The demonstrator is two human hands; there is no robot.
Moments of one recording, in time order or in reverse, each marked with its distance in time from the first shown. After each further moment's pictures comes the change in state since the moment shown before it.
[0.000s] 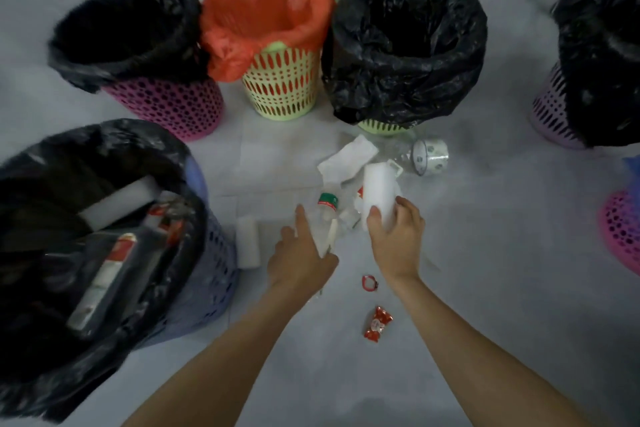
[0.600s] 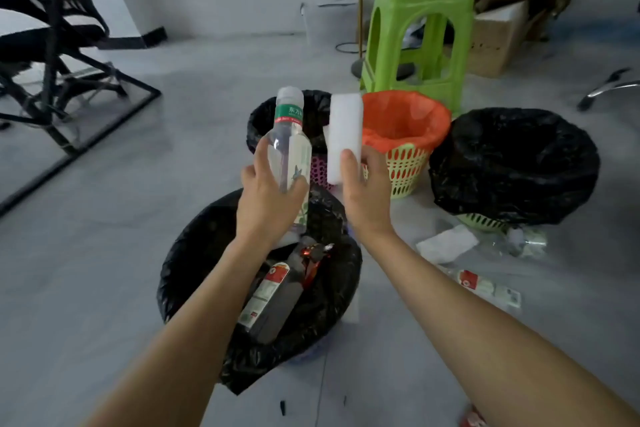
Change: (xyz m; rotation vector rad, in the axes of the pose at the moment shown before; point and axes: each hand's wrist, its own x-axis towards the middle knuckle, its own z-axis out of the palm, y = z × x) left_hand -0.068 -0.099 -0.267 -0.401 0.749 0.100; right_hand -0.082 -0.298 0.064 0.585 -0.284 -0.540
